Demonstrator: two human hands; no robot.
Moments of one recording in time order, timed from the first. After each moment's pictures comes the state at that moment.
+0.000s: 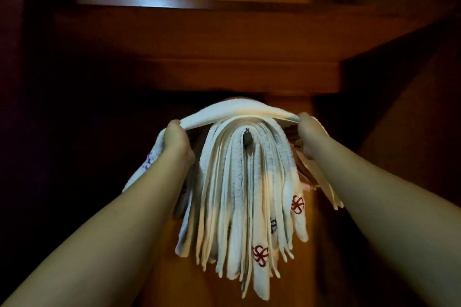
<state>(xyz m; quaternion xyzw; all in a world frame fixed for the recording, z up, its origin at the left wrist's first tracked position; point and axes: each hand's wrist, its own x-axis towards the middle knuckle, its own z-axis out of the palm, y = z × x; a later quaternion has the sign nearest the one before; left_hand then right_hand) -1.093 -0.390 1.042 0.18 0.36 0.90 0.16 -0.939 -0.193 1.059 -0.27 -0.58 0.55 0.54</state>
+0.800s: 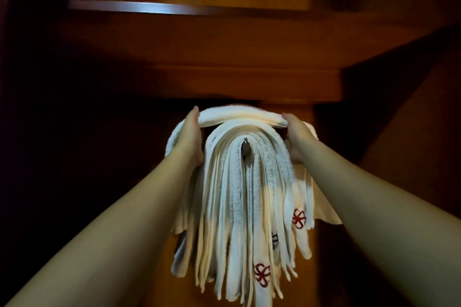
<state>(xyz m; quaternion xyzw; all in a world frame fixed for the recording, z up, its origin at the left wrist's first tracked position) -1.092 -0.362 1.066 0.30 0.45 0.81 0.23 -0.959 -0.203 1.073 -0.21 -0.57 0.67 0.43</state>
